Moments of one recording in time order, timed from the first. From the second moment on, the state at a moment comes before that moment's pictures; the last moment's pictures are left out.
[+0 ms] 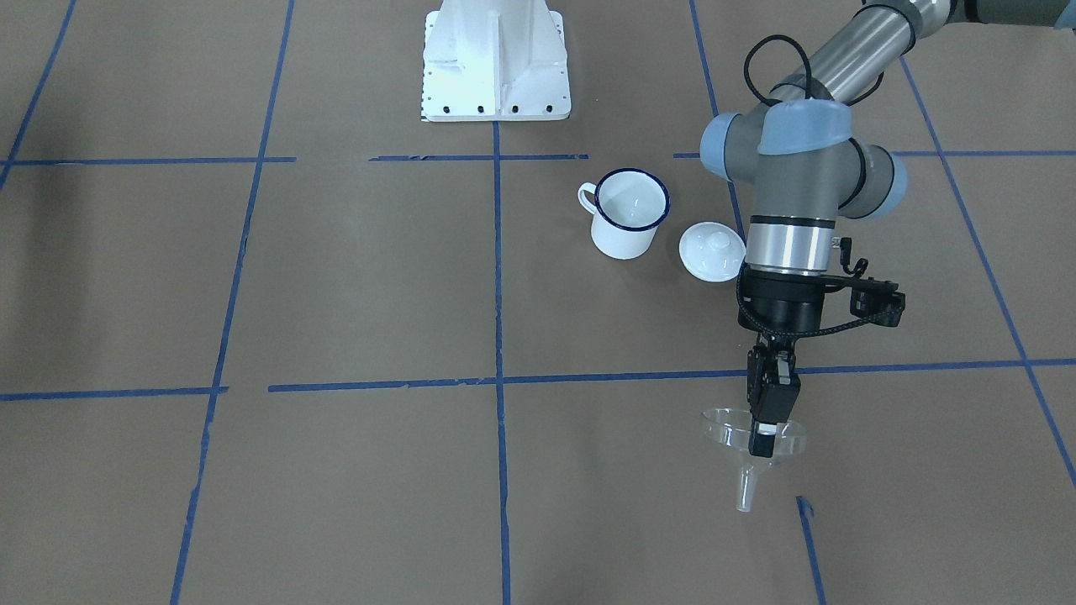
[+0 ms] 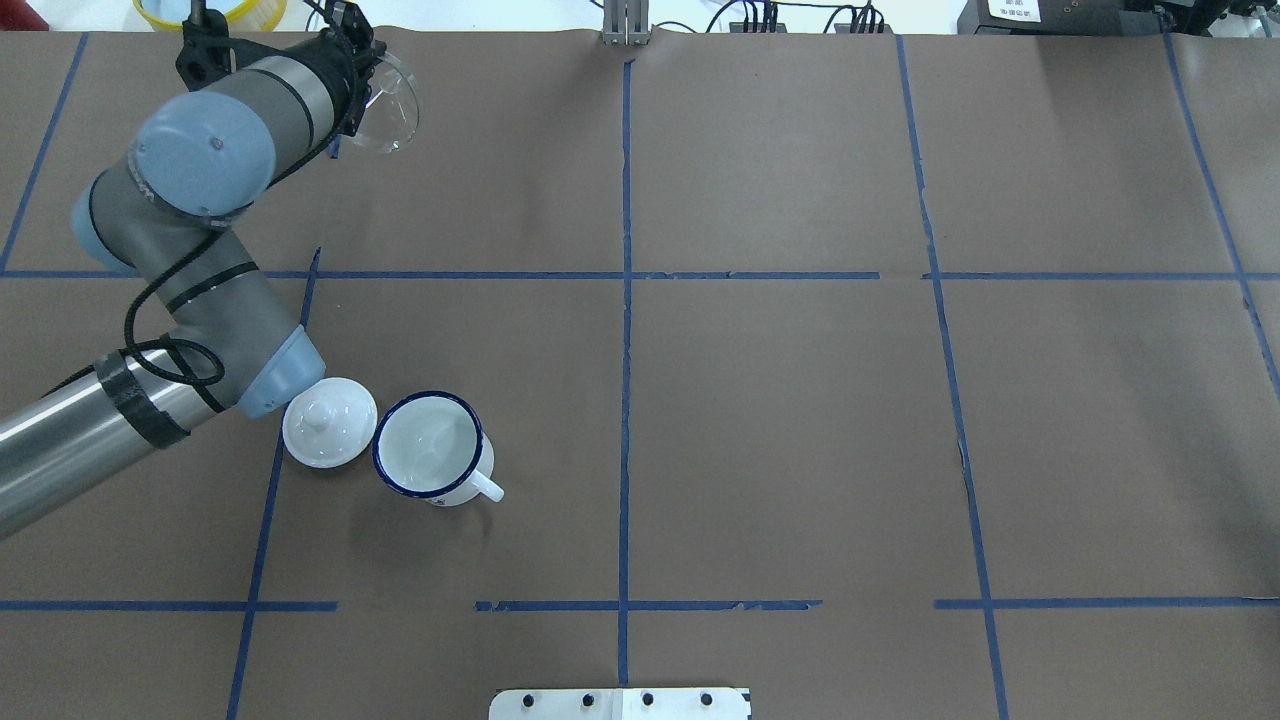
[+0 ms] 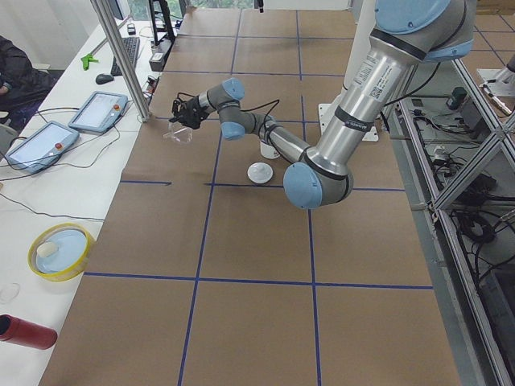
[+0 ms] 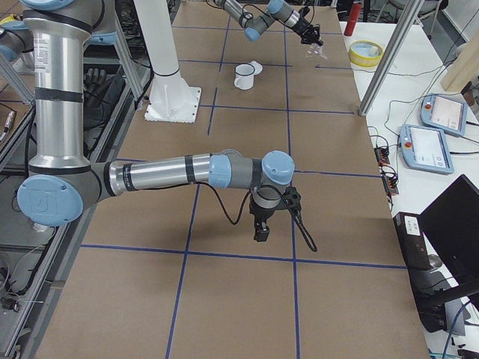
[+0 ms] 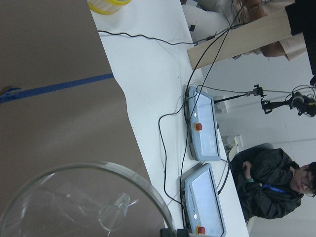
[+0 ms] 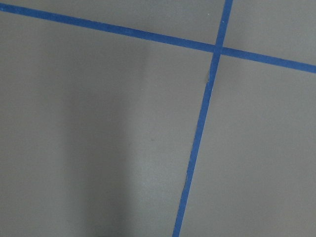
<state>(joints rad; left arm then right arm) -0.78 -2.13 -1.43 -2.40 -1.25 -2.31 1.45 -1.63 1.79 -1.79 2.31 -0.13</state>
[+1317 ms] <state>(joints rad) -0.66 -2.12 -1.33 -2.42 -1.12 -2.24 1.45 -1.63 1.79 -1.79 2.31 -0.13</state>
